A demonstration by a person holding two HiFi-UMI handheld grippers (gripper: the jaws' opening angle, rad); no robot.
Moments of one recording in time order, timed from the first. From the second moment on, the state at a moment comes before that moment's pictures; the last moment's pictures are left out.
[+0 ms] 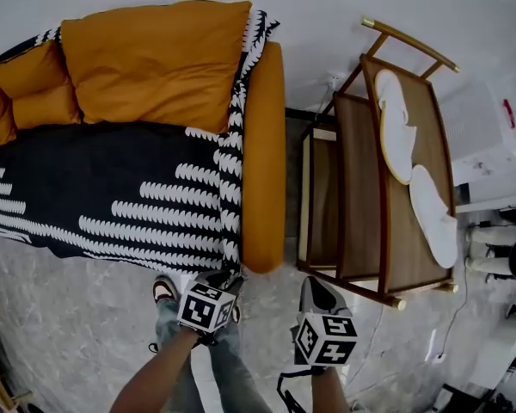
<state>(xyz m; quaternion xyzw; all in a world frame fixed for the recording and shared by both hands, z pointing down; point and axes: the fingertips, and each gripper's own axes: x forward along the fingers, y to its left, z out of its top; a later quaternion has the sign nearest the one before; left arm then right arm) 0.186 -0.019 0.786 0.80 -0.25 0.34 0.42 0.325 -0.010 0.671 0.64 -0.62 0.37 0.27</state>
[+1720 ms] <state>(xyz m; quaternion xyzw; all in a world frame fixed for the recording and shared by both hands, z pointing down) -0.048 -0.145 0.308 0.78 -0.58 0.09 0.23 0.244 -0.089 0.325 0.66 -0.70 0.21 0.18</state>
